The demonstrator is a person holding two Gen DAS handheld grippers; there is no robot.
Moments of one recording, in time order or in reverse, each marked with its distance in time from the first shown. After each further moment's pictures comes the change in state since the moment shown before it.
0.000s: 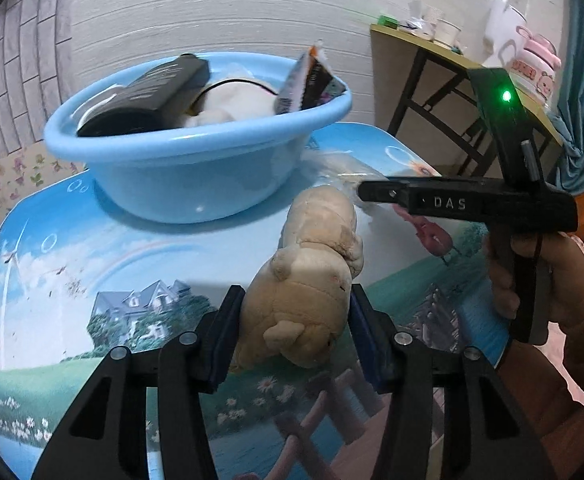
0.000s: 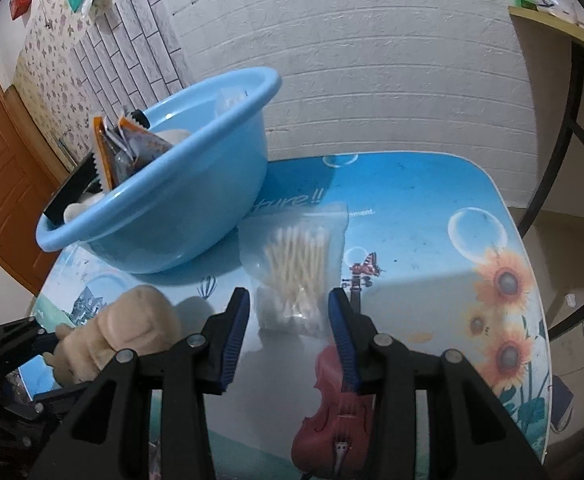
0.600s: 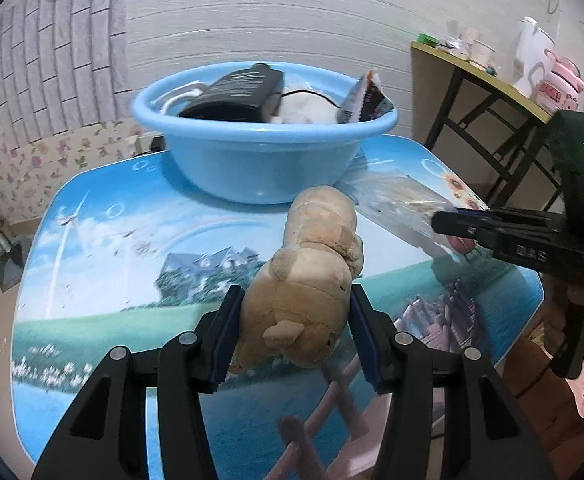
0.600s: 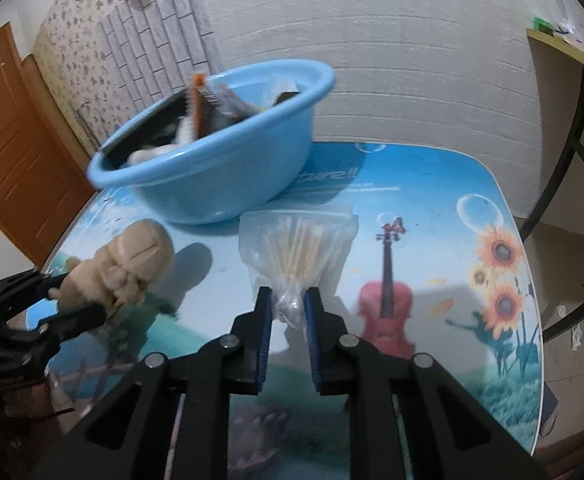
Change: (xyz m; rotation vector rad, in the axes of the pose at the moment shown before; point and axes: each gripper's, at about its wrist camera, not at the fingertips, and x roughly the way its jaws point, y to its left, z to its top) left arm -0.032 0.018 -0.017 -0.090 -0.034 0.123; right arm -0.044 0.039 -0.033 -0.082 0.002 0.036
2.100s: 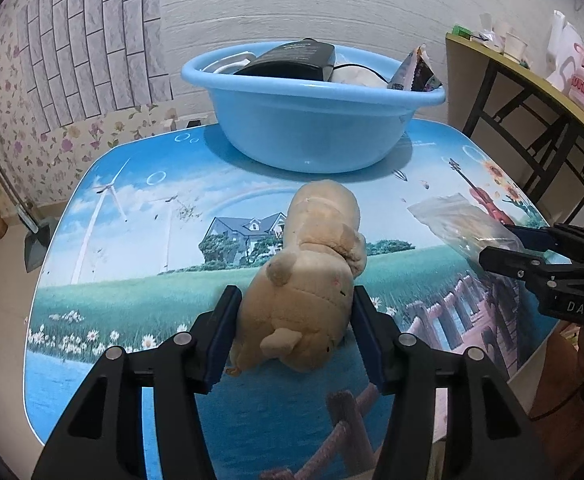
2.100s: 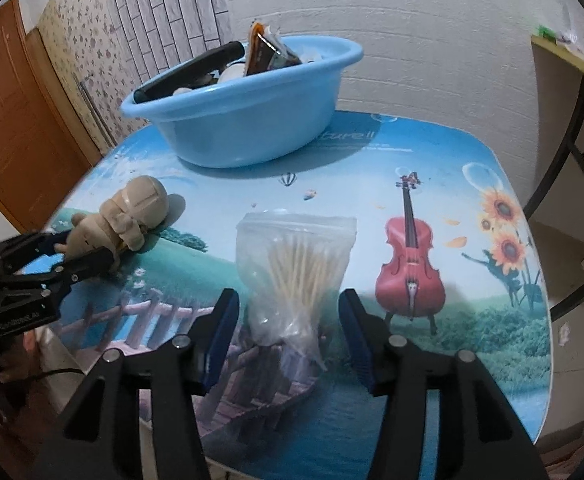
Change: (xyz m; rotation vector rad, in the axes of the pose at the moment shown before) left arm 0.009 0.017 -0.019 -0.021 0.031 0.119; right arm -0.003 0.027 -0.031 -0.061 0.057 -0.072
